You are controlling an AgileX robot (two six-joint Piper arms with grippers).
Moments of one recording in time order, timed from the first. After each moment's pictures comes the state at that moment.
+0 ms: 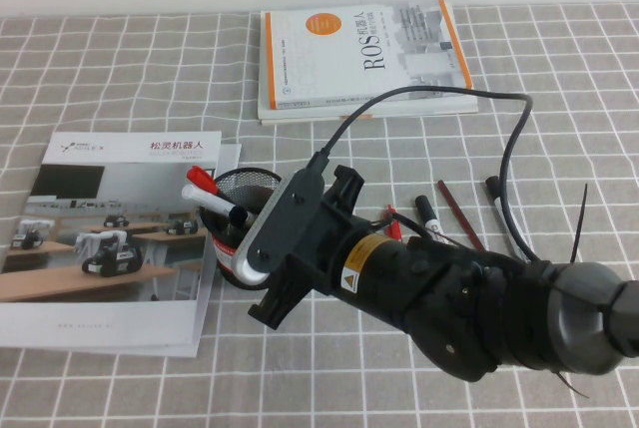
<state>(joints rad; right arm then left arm) 0.91 1.84 -1.00 0.04 -0.46 -0.37 -0.05 -0.01 0.03 -0.07 0.38 0.07</state>
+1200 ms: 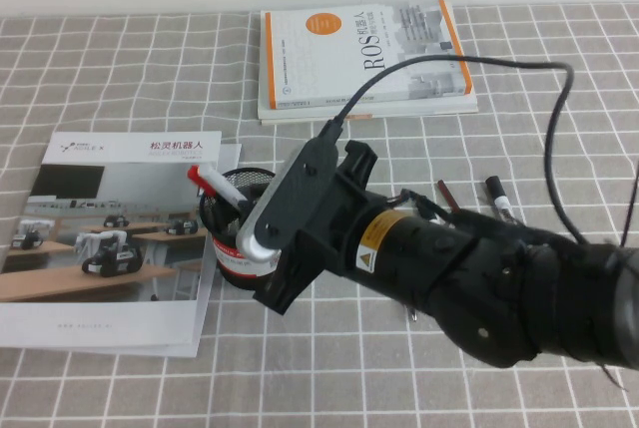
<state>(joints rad) 0.91 1.71 -1.00 0.04 -0.34 -0.37 -0.05 -0.01 0.03 -0.07 0.38 0.07</state>
